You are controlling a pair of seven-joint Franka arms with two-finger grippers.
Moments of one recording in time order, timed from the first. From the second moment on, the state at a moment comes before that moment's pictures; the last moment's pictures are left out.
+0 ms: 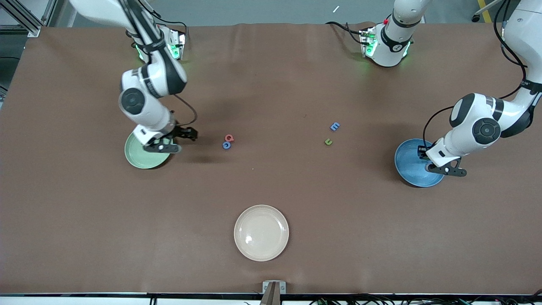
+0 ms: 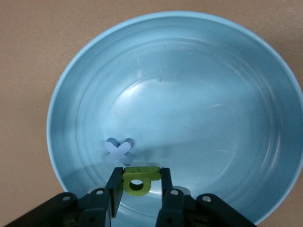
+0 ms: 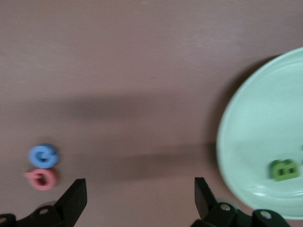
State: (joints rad) left arm 0.91 0.55 -0.80 -2.17 0.69 2.33 -0.17; right arm 0.45 0.18 -0.02 -2.32 0.12 2.45 0.44
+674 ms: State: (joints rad) left arm 0.91 0.54 -0.81 -2.15 0.69 2.31 -0.17; right arm 0.68 0.42 -0.03 -2.15 0.12 2.59 0.83
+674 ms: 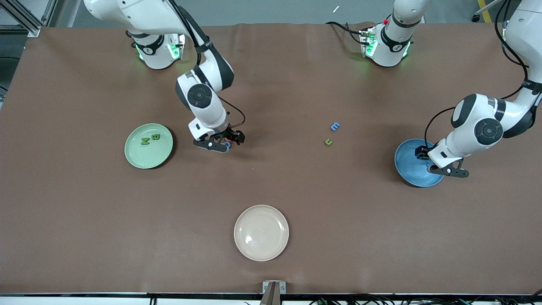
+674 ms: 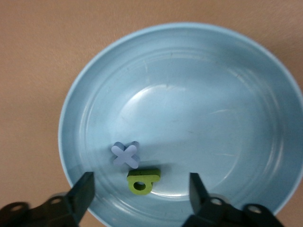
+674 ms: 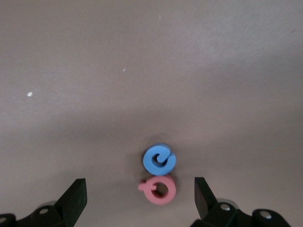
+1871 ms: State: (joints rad) left arm 0.91 0.18 -1.26 -2.14 0.13 2.03 -0.34; right arm 0.68 0.48 -0.04 -2.15 0.08 2.63 0.84
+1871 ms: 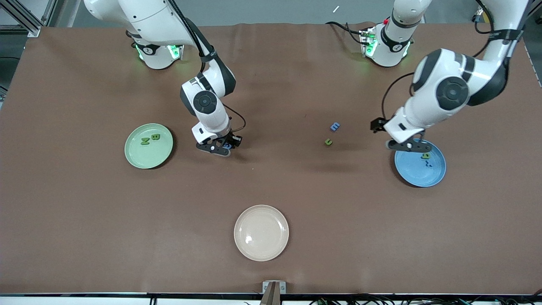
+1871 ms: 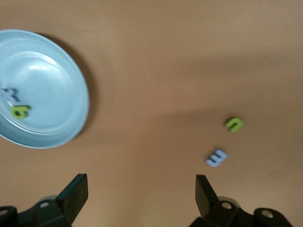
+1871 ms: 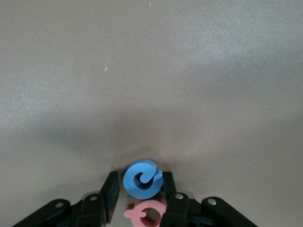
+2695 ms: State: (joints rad) left arm 0.74 0.24 -1.29 -2.22 0.14 2.27 -0.59; right arm 0.63 0.43 -0.06 -2.14 0.06 2.52 0.79
